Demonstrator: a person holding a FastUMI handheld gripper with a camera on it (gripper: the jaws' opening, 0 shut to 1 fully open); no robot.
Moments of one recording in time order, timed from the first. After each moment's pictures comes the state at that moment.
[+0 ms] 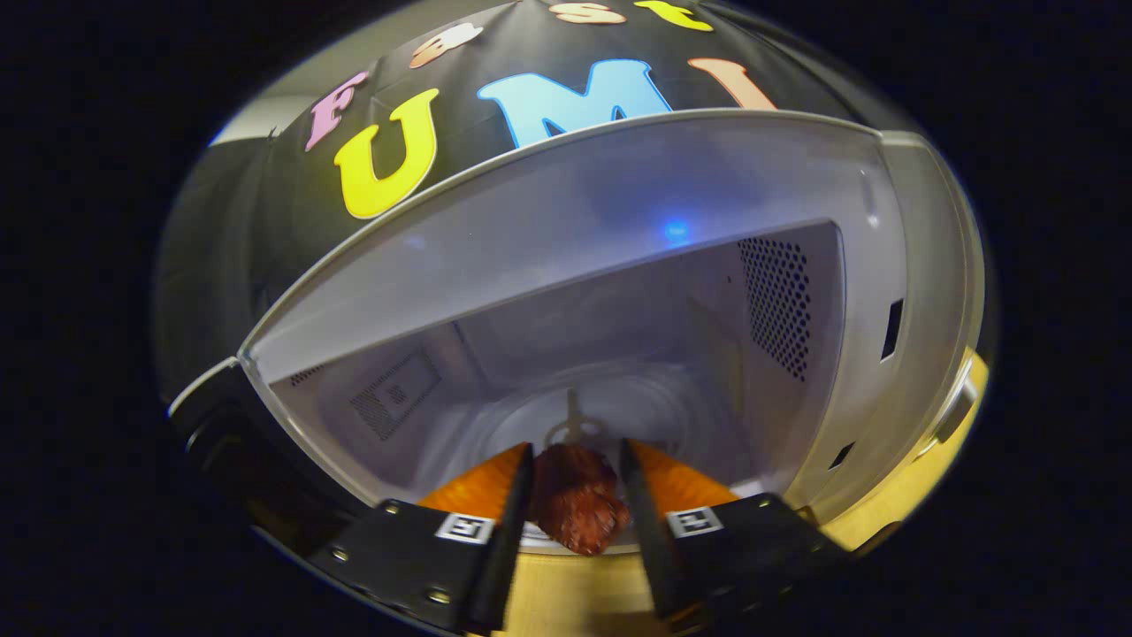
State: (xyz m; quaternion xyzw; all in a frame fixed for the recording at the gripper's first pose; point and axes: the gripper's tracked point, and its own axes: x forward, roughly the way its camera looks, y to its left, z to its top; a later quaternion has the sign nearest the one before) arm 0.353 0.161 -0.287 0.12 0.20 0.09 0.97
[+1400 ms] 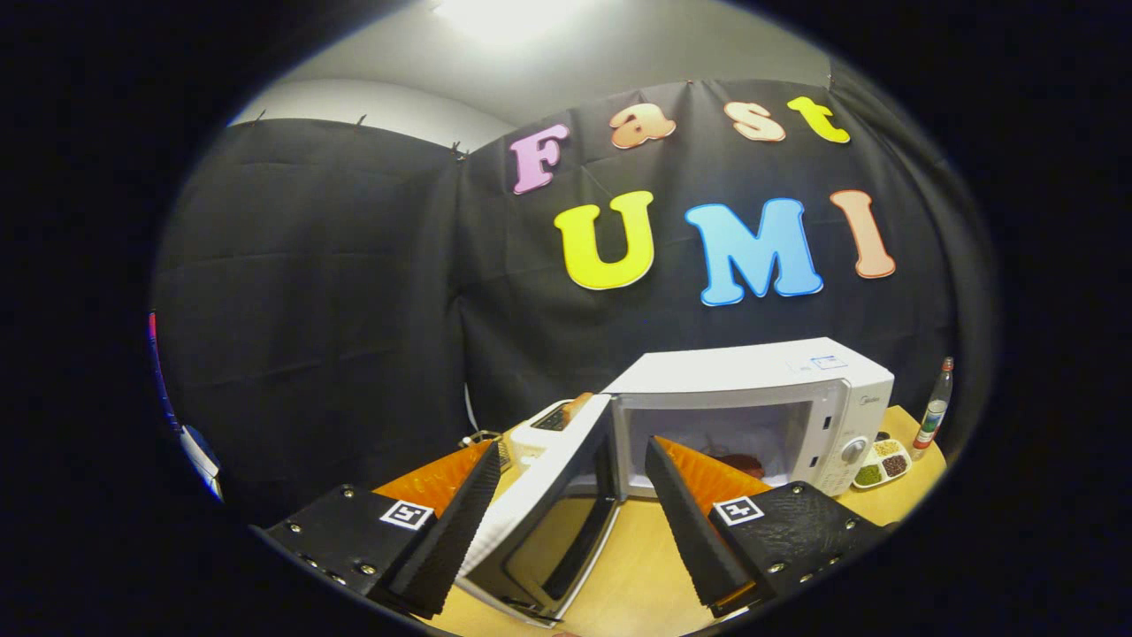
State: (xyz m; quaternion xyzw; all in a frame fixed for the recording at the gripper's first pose) arm 0.044 0.272 -0.078 0.07 0.07 0.29 0.95
